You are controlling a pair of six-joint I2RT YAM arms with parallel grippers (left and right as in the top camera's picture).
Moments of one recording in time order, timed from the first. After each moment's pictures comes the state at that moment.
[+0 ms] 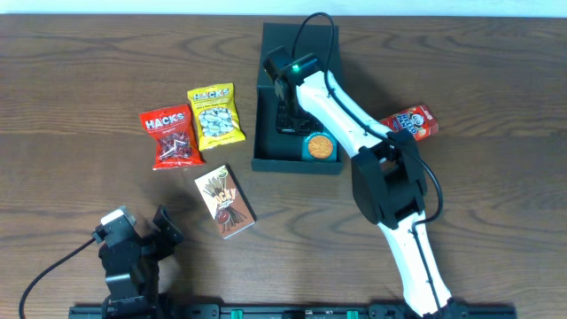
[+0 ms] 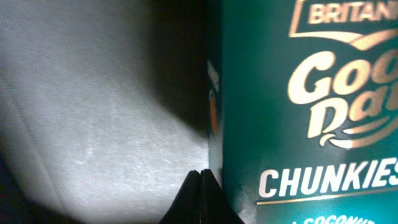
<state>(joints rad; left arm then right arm) 0.14 0.01 0.16 -0.71 -0.11 -0.36 0.54 2.43 2.12 -1.25 0.08 0.67</state>
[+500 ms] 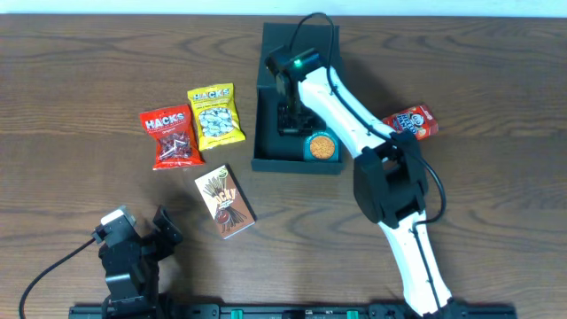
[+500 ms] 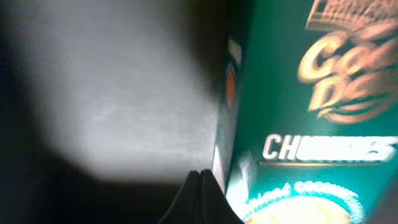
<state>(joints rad) 0.14 0.01 0.16 -0.71 -0.11 -0.36 0.53 2.43 2.22 -1.35 0.00 0.54</state>
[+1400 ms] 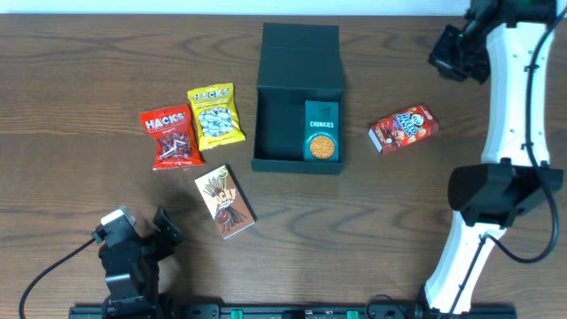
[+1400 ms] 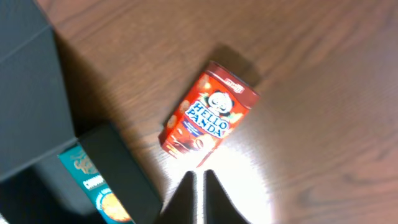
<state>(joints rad) 0.14 0.01 0.16 -0.71 -0.11 -0.36 -0.08 2.22 2.52 -1.65 -0.02 0.50</state>
